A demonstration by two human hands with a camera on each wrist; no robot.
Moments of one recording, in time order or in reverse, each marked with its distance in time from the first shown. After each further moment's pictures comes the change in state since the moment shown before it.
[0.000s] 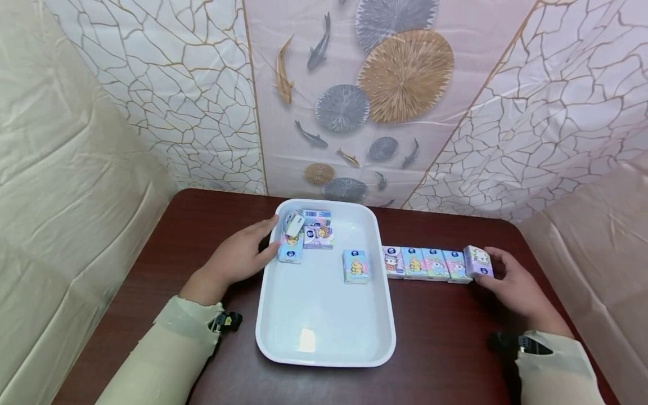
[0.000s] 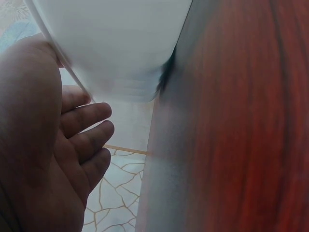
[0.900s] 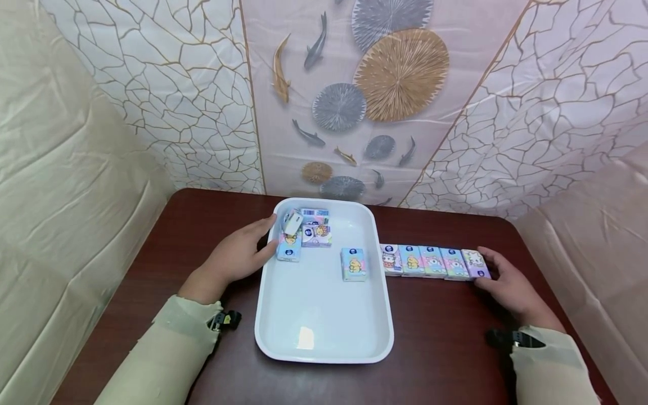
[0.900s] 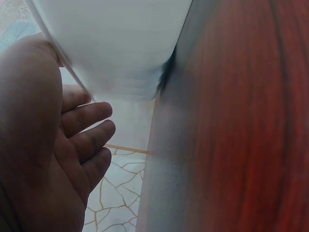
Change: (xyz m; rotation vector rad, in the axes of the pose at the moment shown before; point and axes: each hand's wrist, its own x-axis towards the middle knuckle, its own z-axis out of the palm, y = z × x) left_hand 0.000 0.002 -0.001 -0.008 -0.013 -0.017; right_hand 0.000 0.015 0.008 0.103 -0.050 0.025
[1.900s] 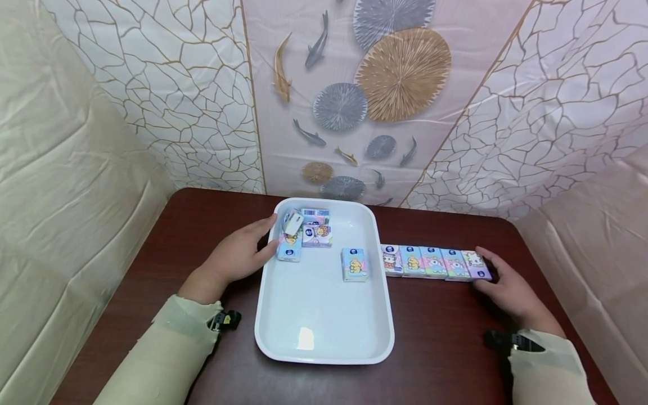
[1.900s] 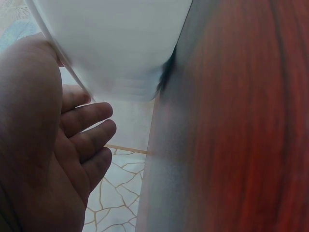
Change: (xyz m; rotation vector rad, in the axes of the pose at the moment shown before) left_hand 0.001 -0.003 0.002 0.005 0.010 0.006; right_hand -0.003 -0.006 0.002 0.003 -0.043 0.035
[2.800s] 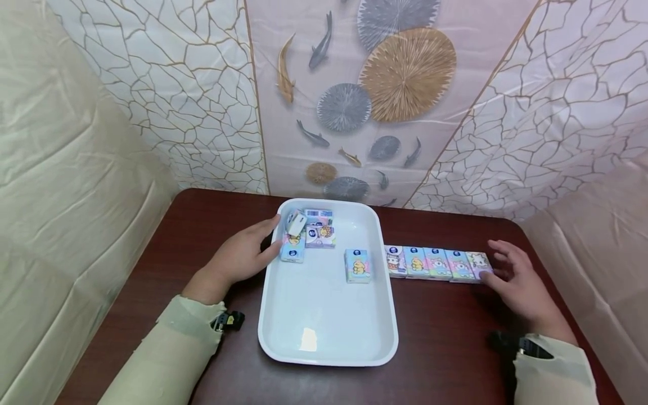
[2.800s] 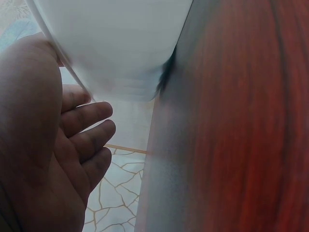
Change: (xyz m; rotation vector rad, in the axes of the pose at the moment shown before) left_hand -0.001 0.002 -0.003 -0.012 -0.002 0.009; right_hand -0.006 -0.013 -0.007 -0.045 0.213 -0.212
